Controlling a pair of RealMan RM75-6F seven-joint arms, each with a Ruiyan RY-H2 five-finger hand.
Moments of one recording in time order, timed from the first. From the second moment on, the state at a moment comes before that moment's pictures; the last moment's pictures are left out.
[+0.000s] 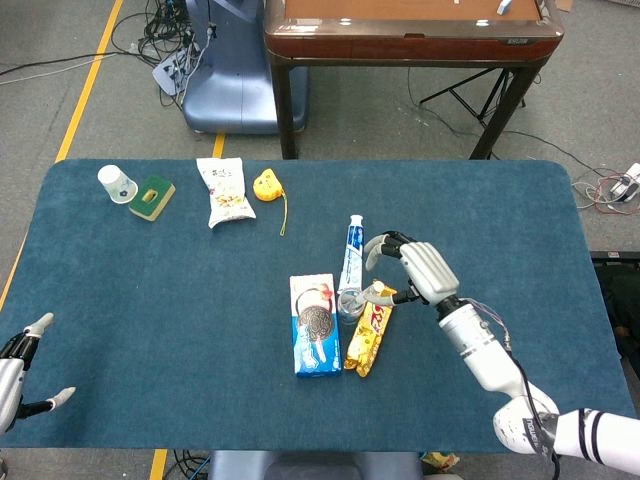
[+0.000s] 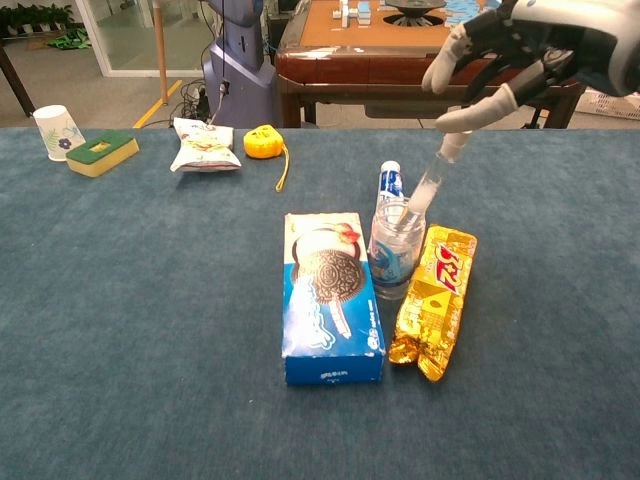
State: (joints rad) left arm -0.02 -1.00 0.00 -1.75 1.52 1.51 -0.01; right arm 0.65 -1.26 0.26 -1.79 -1.22 1.01 0.12
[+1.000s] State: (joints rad) left arm -0.03 -1.05 -0.01 -1.70 1.53 1.52 0.01; right arm 0.20 -1.11 0.07 -1.89 -1.24 1.63 -0.36
